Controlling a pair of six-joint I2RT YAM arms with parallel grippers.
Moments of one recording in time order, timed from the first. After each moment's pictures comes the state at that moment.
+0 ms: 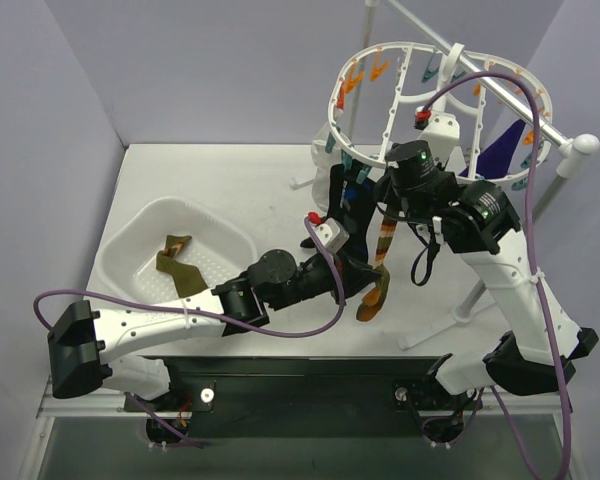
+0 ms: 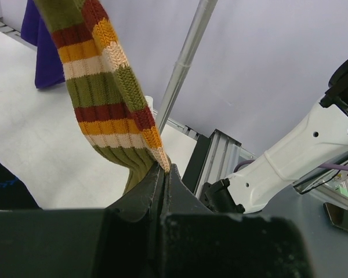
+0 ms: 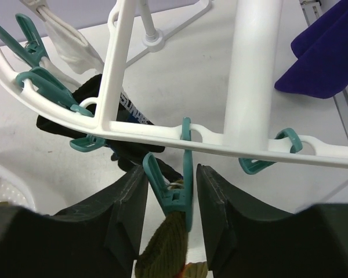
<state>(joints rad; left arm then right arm) -1.21 1.33 1.01 0.40 0.00 -0.42 0.74 1.39 1.94 -1.19 0.72 0.57</state>
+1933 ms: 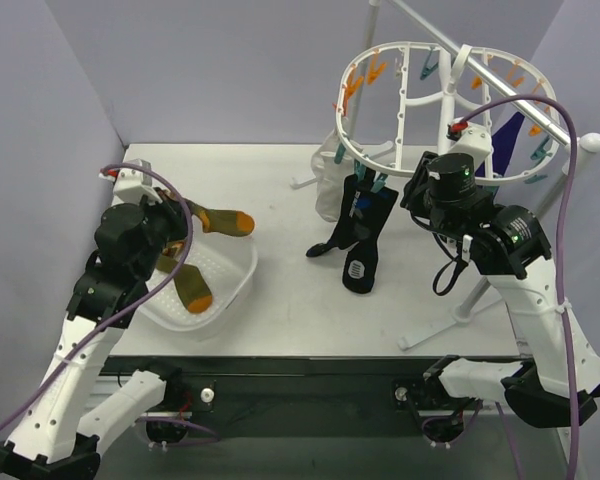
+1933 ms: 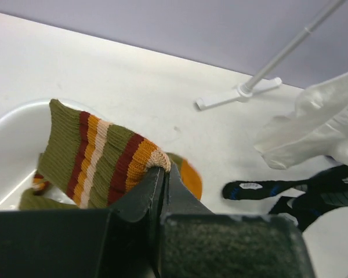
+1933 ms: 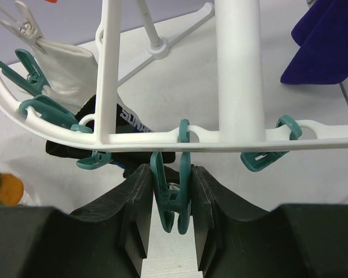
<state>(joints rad) -0.36 0.84 1.10 -0.45 -0.21 -0.44 0.59 1.20 1.71 -1.02 0.58 0.52</state>
